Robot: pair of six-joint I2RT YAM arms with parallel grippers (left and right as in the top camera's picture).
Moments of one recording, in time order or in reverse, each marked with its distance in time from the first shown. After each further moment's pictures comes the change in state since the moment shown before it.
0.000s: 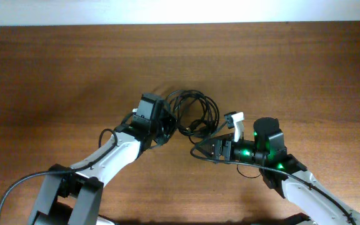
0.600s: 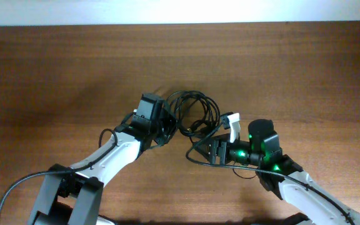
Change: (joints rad) left arm 0.000 0.000 0.000 -0.004 0.019 -0.011; right arm 0.060 0.004 0.000 0.030 0.081 0.022
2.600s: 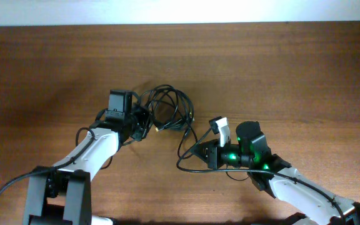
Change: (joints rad) left arm 0.245 0.000 0.000 -0.075 0.022 0.031; right arm 0.079 0.105 0.002 0.063 0.006 -0.047
